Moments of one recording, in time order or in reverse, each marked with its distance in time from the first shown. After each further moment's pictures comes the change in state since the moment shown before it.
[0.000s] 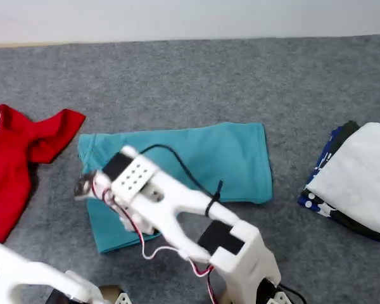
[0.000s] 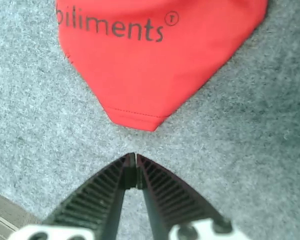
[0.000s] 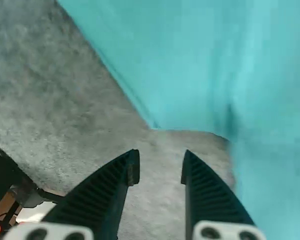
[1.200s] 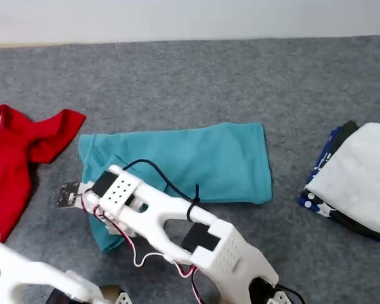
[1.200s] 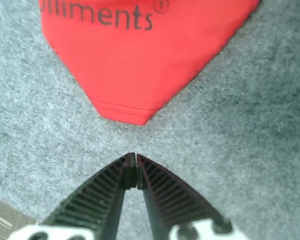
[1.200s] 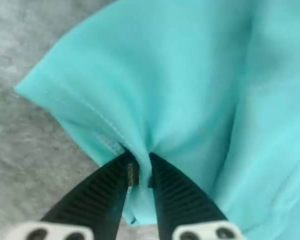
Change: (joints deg) left arm 0.0 0.0 2.5 0.0 0.0; right arm -3.5 10.0 -5.0 -15.2 -0.2
